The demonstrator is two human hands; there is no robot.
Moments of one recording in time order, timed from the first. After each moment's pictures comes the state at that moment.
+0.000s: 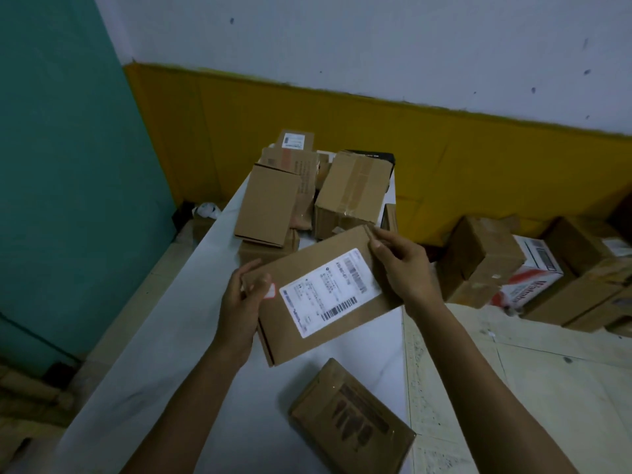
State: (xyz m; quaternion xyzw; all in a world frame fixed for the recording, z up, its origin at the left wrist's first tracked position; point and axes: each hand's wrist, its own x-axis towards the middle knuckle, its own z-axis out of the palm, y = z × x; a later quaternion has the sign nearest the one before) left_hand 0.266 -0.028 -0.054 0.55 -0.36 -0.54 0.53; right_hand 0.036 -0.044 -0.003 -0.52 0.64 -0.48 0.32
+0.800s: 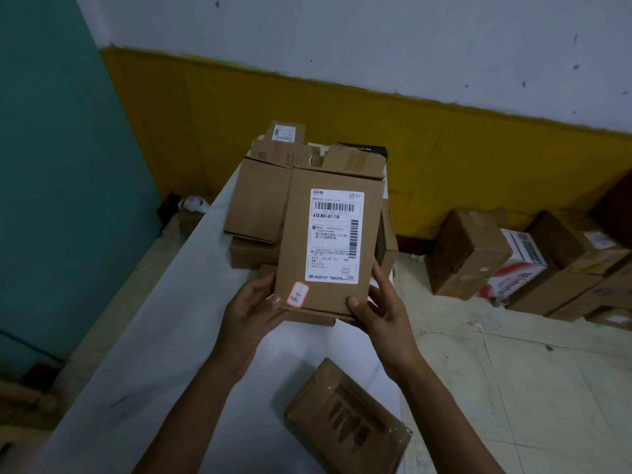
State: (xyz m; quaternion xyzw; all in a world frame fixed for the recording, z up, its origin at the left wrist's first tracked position) left_hand 0.262 -0.019 -0.069 0.43 -0.40 -0.63 0.51; right_hand 0.057 0.007 -0.058 -0.46 0.54 -0.52 0.48
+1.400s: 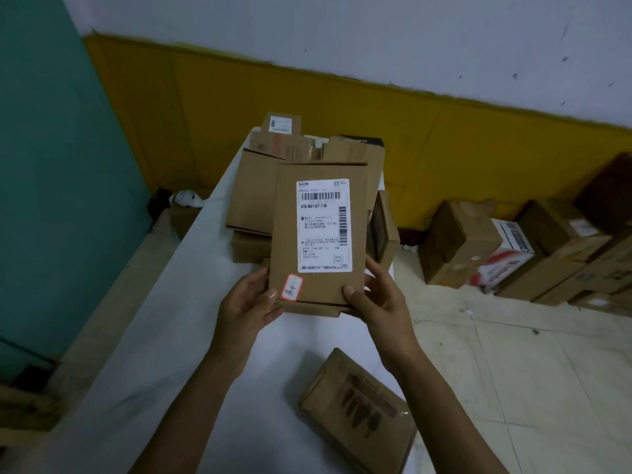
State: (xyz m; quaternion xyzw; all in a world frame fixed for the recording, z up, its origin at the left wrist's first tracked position) left_hand 0.288 -0.022 -0.078 0.42 -0.41 -0.62 0.51; right_hand 0.089 0.010 -0.048 -0.44 0.57 -0.53 0.45
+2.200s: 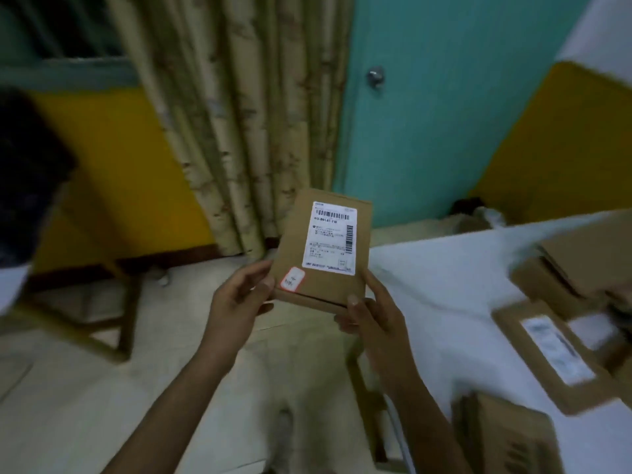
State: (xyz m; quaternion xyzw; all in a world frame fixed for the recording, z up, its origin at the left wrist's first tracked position) left_hand 0.392 0.333 -0.053 0.68 -0.12 -0.15 0.71; right_hand 0.272 0.173 -0.067 -0.67 0.20 -0.21 0.68
